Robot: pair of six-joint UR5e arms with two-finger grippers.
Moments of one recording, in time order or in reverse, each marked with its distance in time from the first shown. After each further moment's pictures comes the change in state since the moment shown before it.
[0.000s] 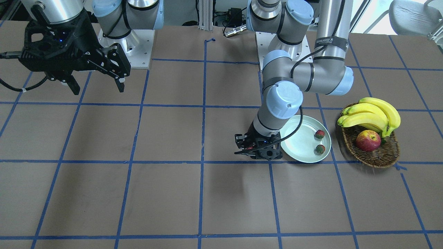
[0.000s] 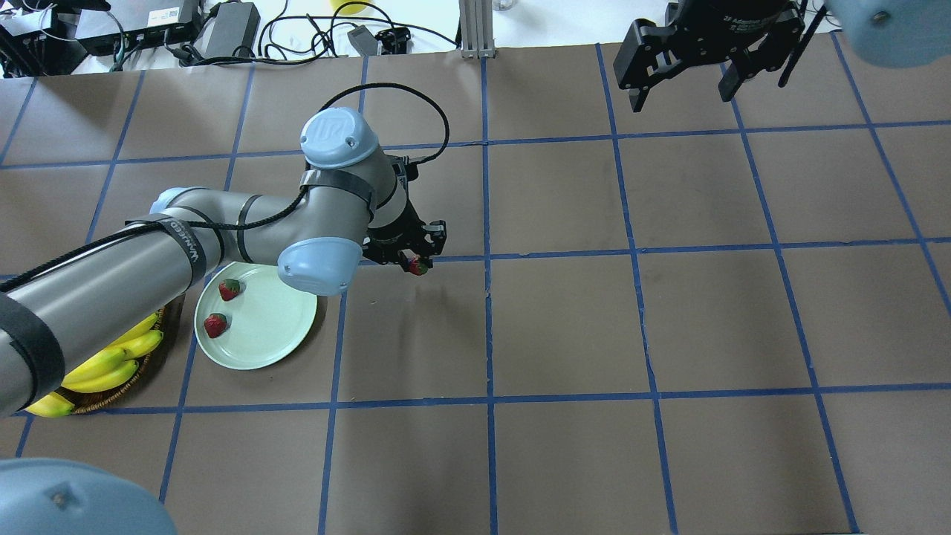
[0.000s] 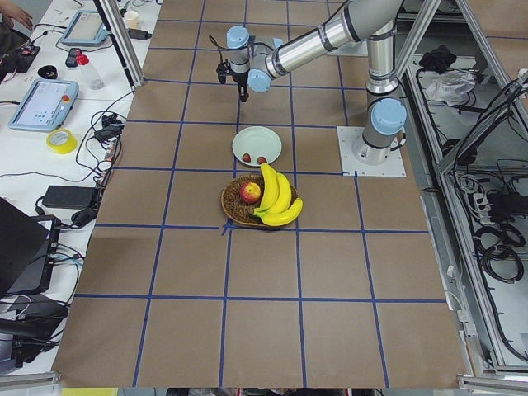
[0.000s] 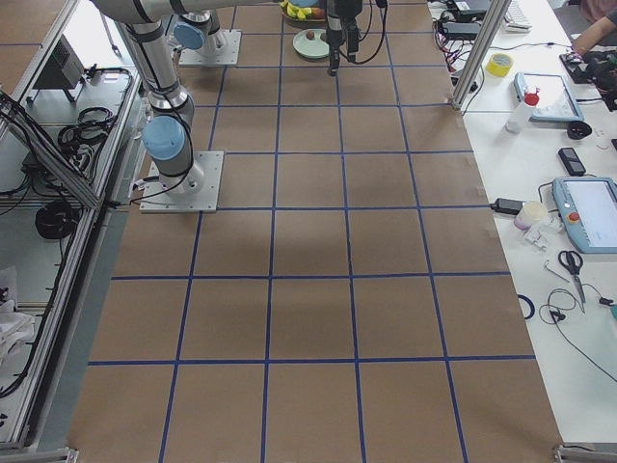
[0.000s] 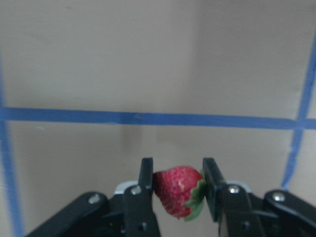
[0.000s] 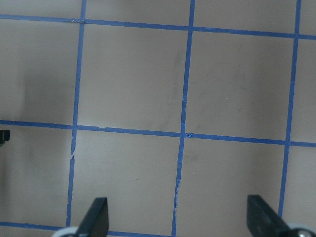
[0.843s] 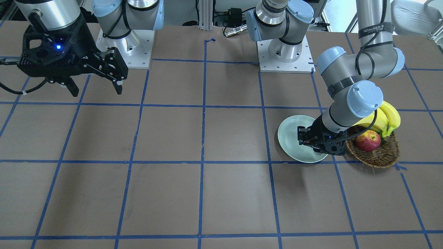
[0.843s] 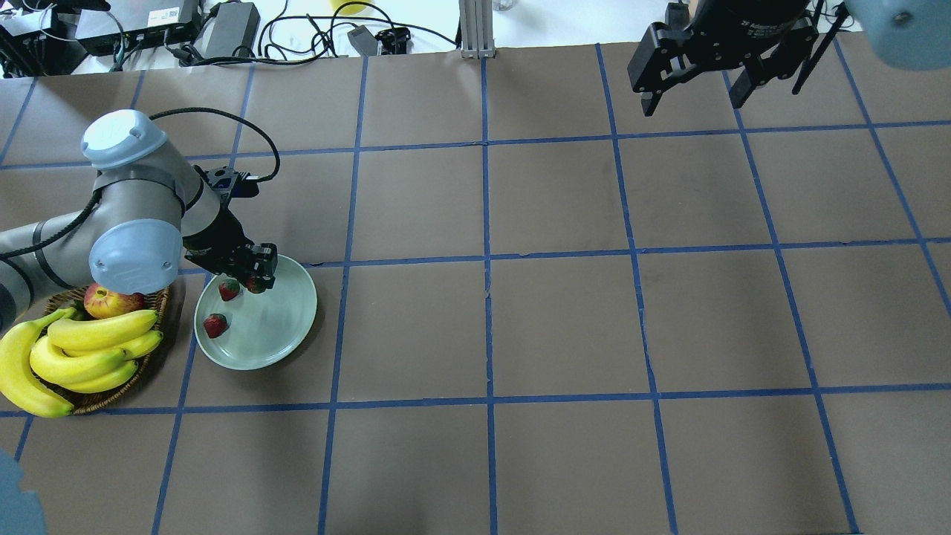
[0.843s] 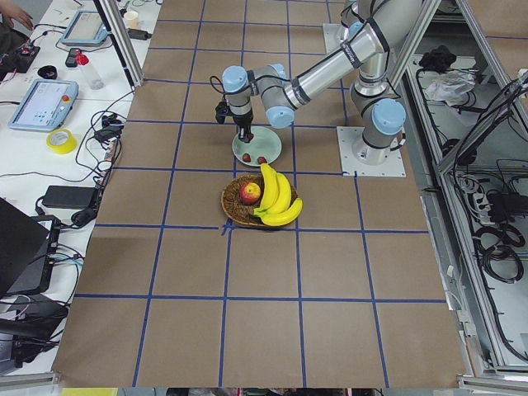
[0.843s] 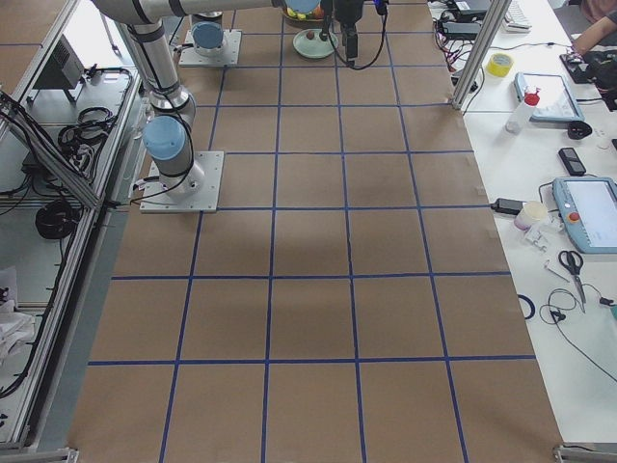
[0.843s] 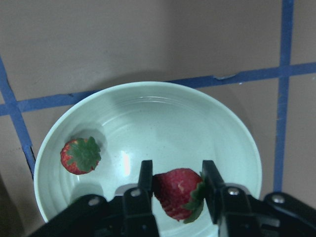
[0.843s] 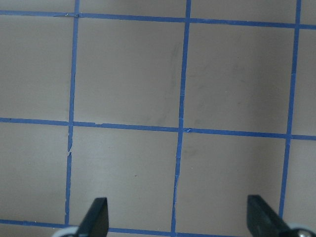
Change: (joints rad) left arm 0.330 0.060 -0.124 -0.018 0.066 0.488; right arm -0.013 0.000 0.022 0.005 0.003 -0.001
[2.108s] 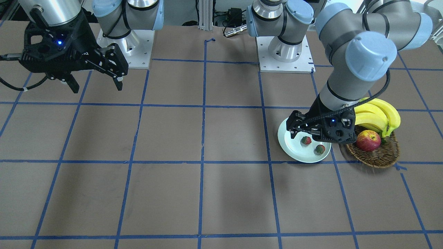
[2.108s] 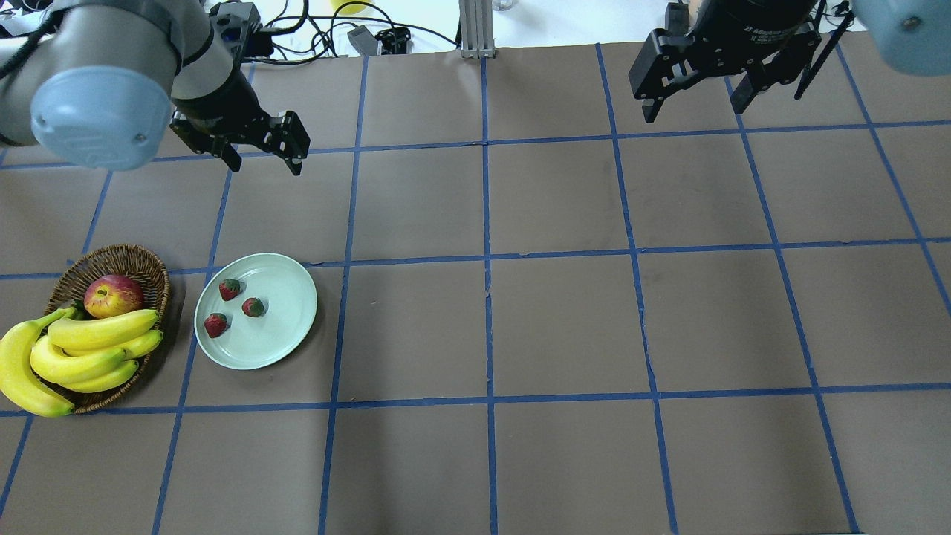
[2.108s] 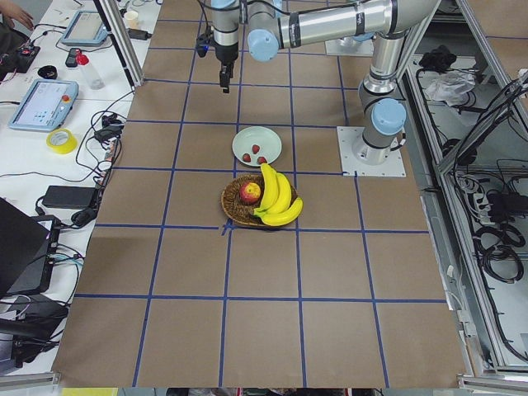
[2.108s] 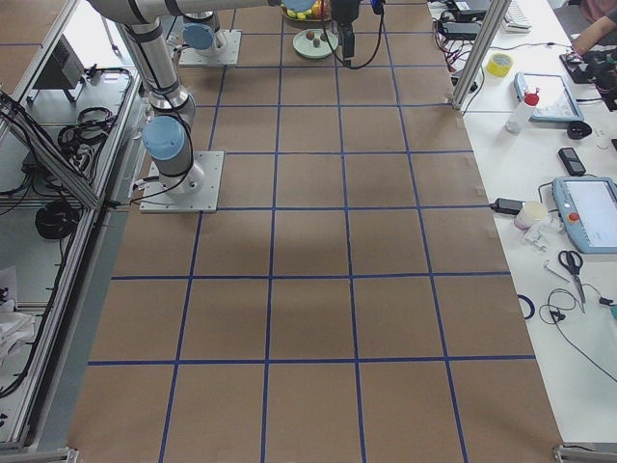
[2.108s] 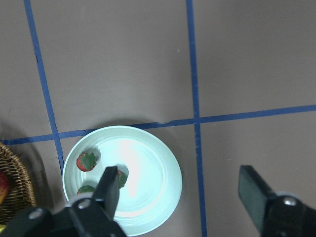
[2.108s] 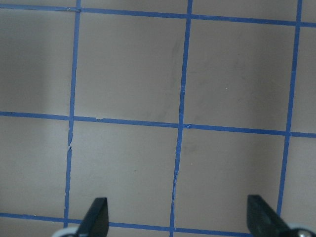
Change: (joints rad) left arm -0.247 0.113 0.460 -0.380 0.063 -0.282; right arm 0.001 -0.014 0.015 0.015 0.002 -0.013
